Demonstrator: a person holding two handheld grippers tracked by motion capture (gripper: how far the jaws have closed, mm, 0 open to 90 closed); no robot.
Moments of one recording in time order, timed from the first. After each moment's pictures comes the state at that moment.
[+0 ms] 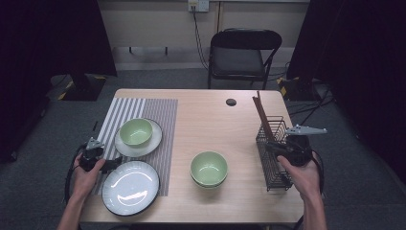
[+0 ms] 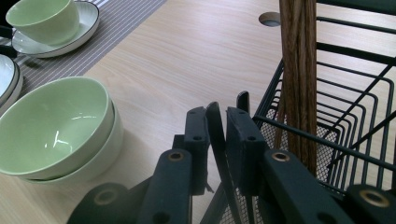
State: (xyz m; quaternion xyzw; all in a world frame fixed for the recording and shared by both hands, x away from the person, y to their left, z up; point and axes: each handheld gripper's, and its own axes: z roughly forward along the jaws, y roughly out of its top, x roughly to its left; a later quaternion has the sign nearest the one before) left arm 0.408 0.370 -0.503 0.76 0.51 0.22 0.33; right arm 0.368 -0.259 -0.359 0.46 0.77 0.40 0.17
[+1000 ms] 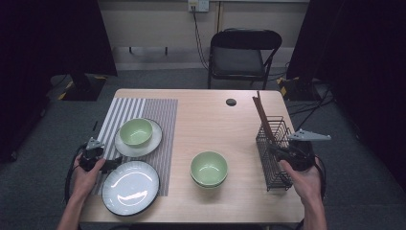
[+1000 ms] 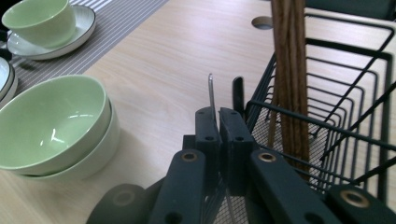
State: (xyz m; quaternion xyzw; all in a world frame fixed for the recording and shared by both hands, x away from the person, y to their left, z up) left arm 0.408 0.370 -0.503 0.76 0.51 0.22 0.33; right arm 0.356 -0.264 -0.363 0.46 0.76 0.41 0.19
